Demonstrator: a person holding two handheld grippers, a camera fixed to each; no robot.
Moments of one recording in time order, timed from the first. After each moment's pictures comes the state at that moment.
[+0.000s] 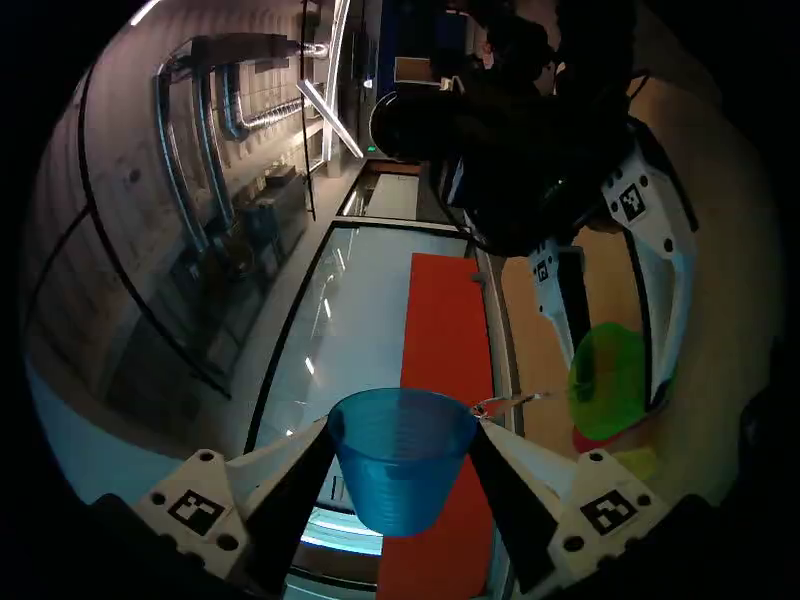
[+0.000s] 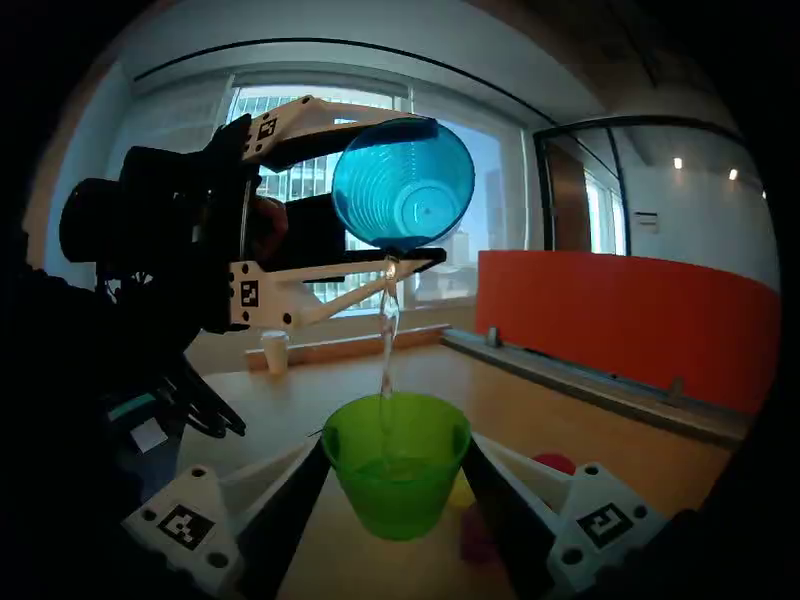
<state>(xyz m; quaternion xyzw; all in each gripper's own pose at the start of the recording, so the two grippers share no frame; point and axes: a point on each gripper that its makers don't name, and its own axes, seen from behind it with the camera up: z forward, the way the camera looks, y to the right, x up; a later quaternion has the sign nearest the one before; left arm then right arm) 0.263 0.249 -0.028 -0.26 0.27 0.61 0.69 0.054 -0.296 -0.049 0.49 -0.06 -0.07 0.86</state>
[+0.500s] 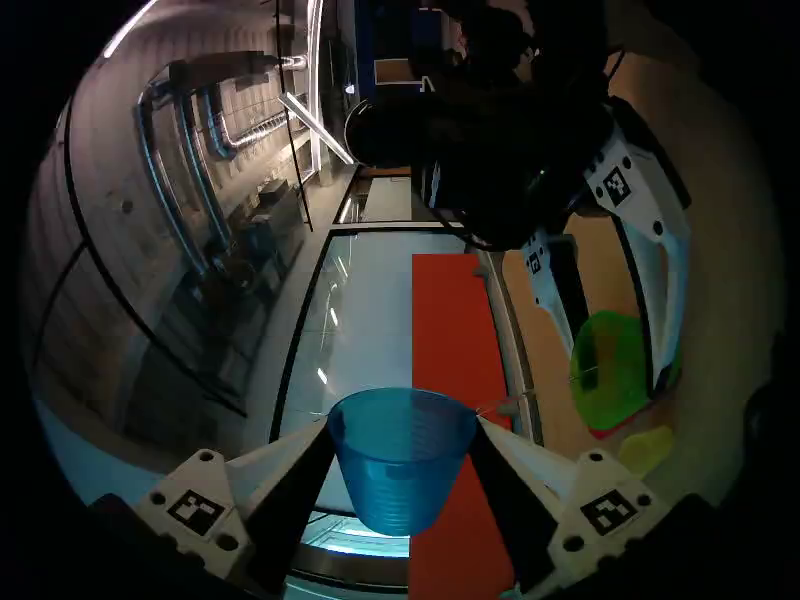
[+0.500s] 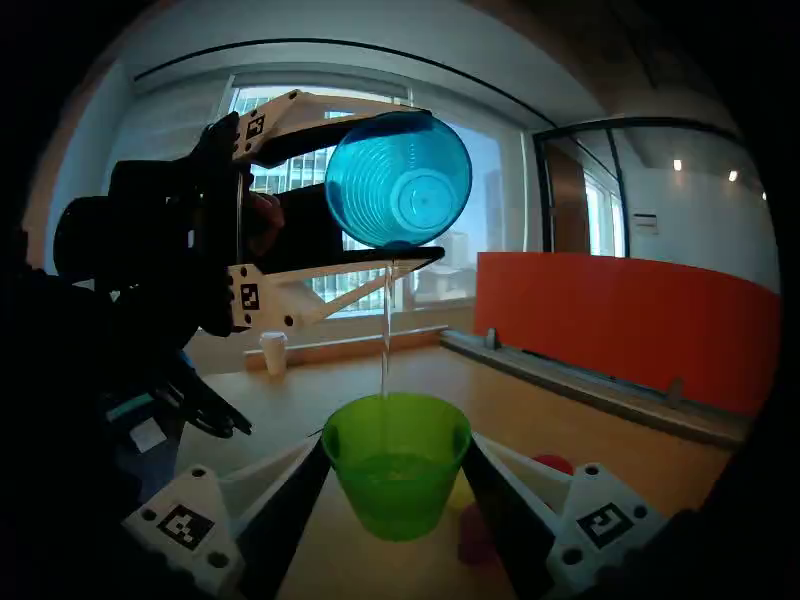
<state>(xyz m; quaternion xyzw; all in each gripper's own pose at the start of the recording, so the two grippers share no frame) 0.271 0.249 -0.037 -0.24 0.29 0.65 0.66 0.056 -0.294 -0.048 0.49 -0.06 -0.07 0.87</state>
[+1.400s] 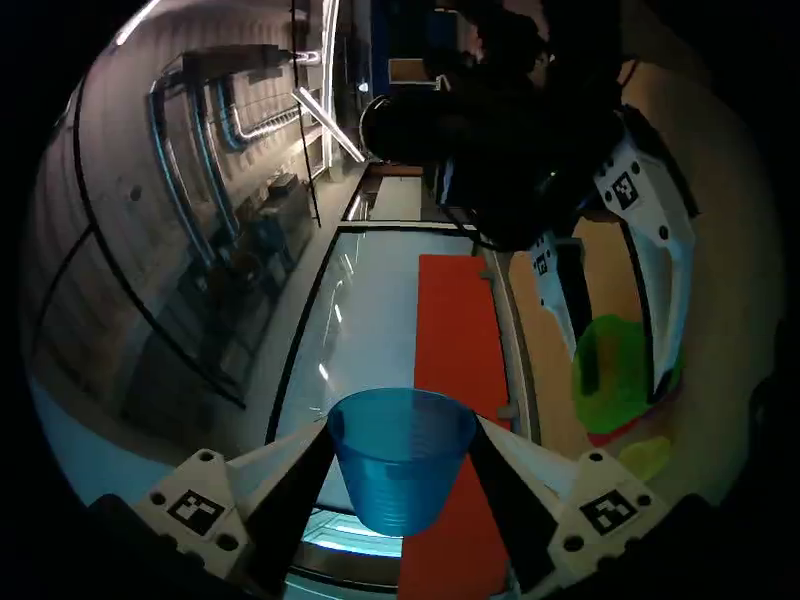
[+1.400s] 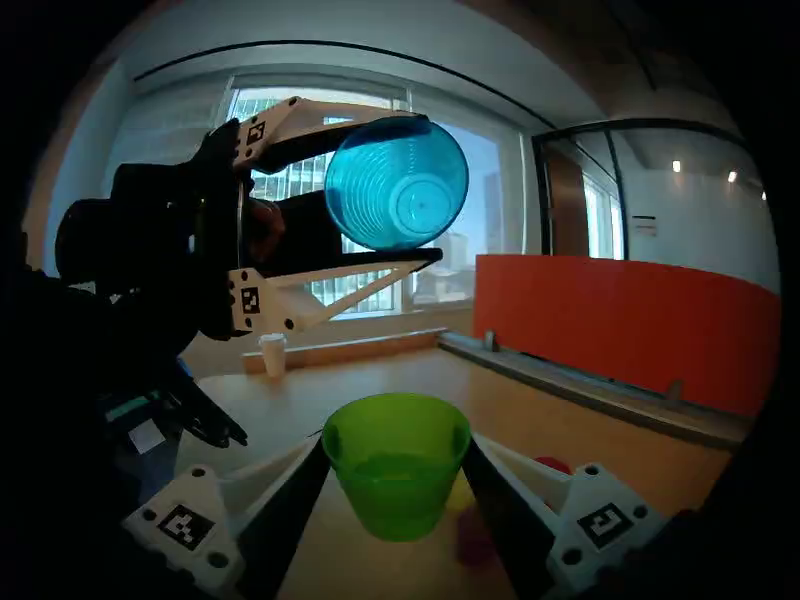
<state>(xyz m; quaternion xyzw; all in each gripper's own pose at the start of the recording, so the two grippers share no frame) 0.277 0.247 -0.028 -0.25 0.29 0.62 0.69 0.058 -0.293 -0.049 0.49 -0.05 -0.07 0.87</state>
